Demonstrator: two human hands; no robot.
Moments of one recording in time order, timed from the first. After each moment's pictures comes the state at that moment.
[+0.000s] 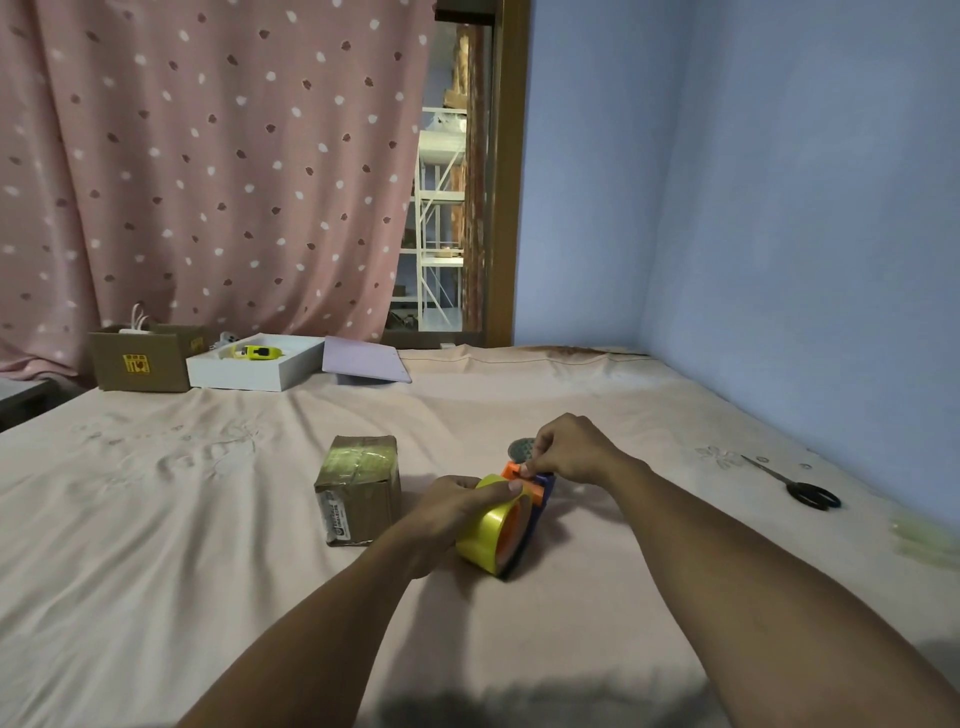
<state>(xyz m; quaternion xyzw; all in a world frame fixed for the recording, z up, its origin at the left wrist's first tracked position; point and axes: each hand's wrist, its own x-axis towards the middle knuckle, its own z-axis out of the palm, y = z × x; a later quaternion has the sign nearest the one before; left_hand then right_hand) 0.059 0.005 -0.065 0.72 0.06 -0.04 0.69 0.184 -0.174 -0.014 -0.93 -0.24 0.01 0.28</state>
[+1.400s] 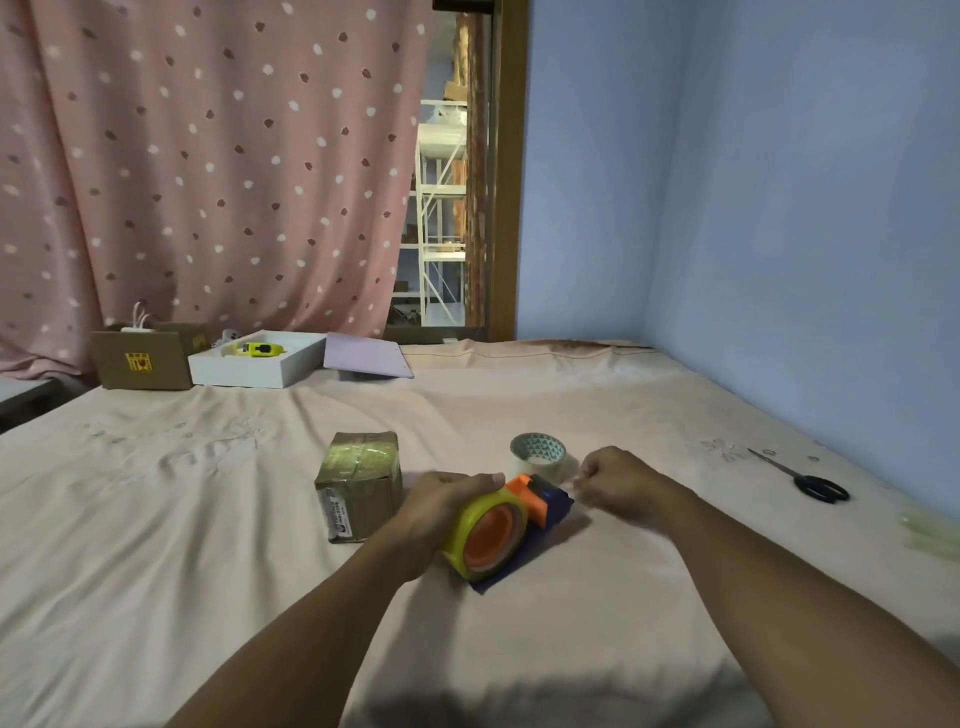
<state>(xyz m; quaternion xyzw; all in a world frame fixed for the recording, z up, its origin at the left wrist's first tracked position) 0.045 0.011 -0.058 0.71 0.09 0.02 0.70 0.191 -0.226 -0.066 -0.90 -0.14 0.08 0.40</state>
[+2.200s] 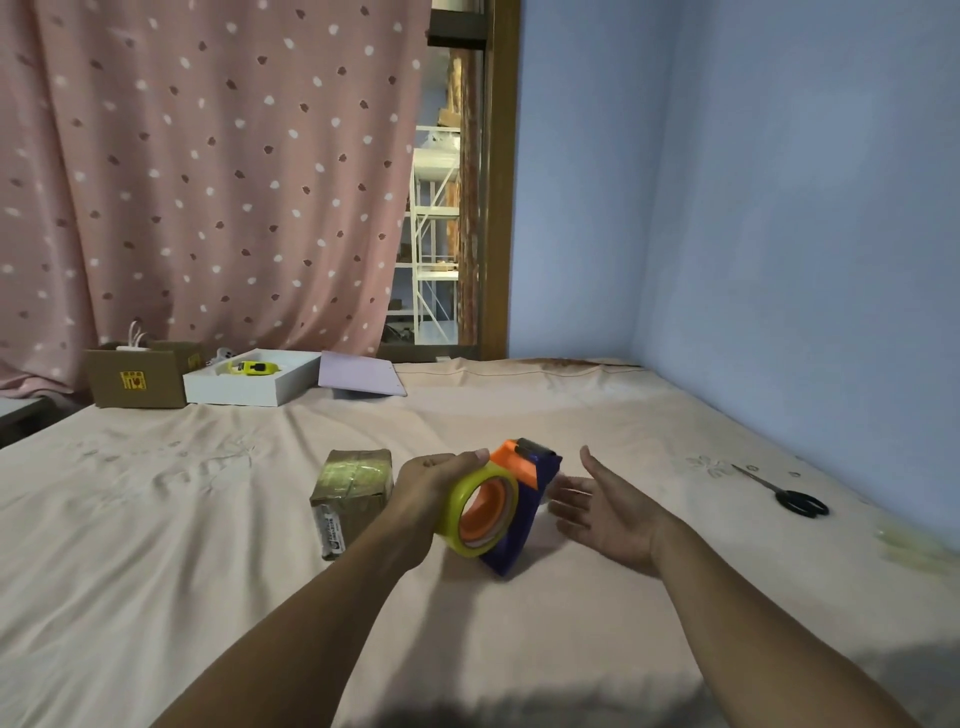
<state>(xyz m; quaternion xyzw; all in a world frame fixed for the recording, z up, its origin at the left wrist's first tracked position) 0.040 0.001 -0.020 0.65 0.09 0.11 0.74 0.163 -0.232 -0.068 -0.55 -0.04 0.31 0.78</state>
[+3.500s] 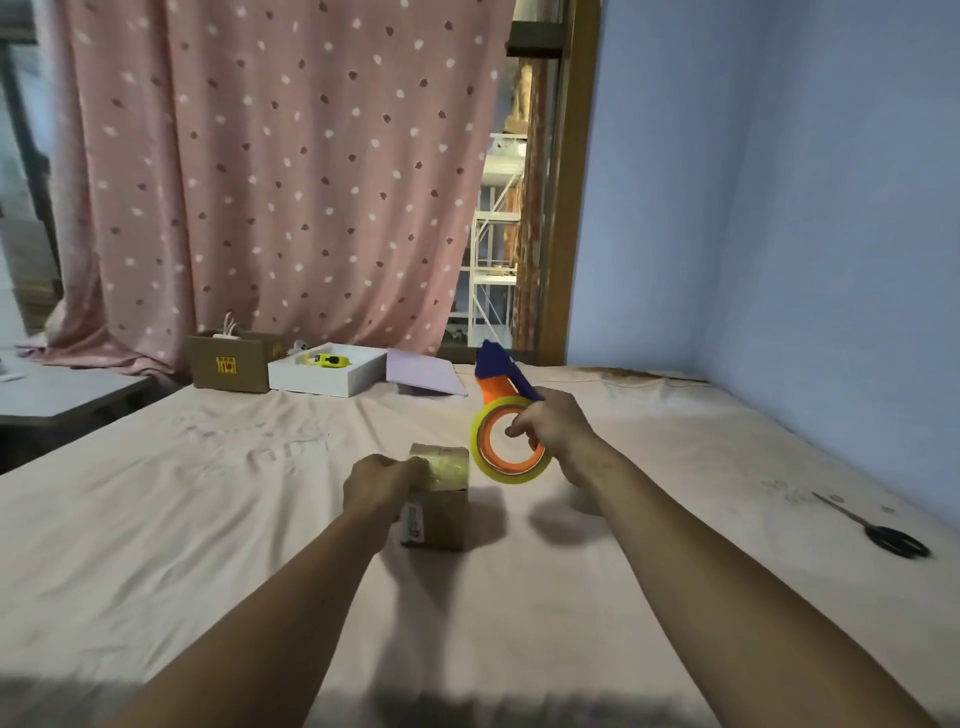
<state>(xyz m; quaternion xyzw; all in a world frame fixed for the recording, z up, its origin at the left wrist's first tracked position) 0.000 0.105 -0.023 0.71 0.32 0.21 0.59 0.116 -0.071 0.044 -0.79 -0.18 0.08 0.58</state>
